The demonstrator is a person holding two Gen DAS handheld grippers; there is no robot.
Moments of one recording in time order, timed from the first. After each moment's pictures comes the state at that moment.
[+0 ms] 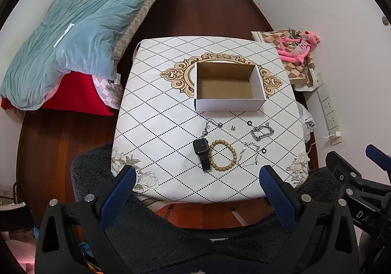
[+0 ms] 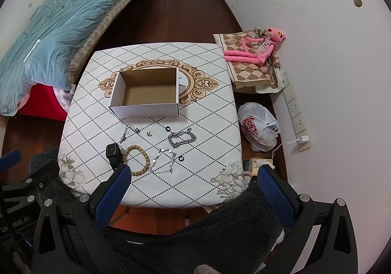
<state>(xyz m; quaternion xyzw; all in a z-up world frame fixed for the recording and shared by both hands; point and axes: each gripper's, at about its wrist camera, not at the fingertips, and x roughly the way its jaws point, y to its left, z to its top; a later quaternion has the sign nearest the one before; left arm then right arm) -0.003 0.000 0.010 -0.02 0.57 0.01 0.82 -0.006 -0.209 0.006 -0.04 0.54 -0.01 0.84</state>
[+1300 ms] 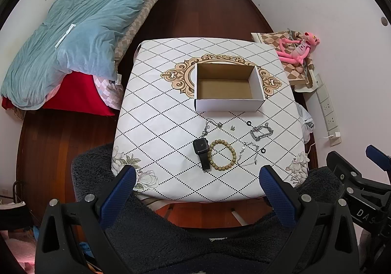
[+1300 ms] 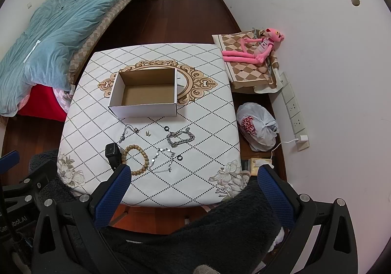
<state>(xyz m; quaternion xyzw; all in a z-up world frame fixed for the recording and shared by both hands) -0.006 -0.001 0.014 -0.02 0.57 0.01 0.82 -0.009 -0.213 0.007 -0.04 0.54 -0.01 0.84</state>
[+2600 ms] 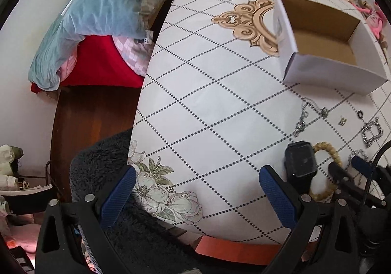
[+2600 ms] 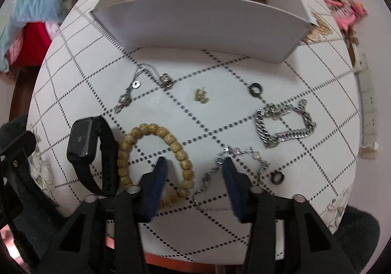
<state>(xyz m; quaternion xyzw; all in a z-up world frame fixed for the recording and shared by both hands) 0.063 0.057 -0.170 0.05 0.64 0.16 0.75 0.084 -0.111 -0.254 -0.07 0.65 0.09 0.75</state>
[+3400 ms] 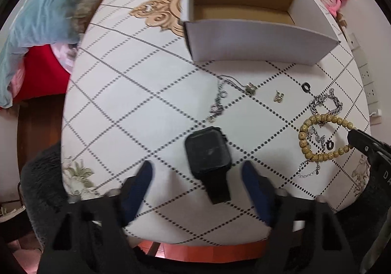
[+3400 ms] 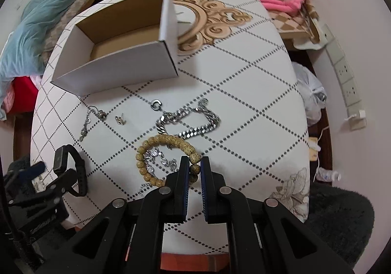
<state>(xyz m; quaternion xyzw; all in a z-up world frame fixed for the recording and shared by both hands) 0.069 -0.013 -0.204 0.02 0.66 0.02 0.75 0.085 -0.240 -0.204 0.03 0.63 0.02 0.77</state>
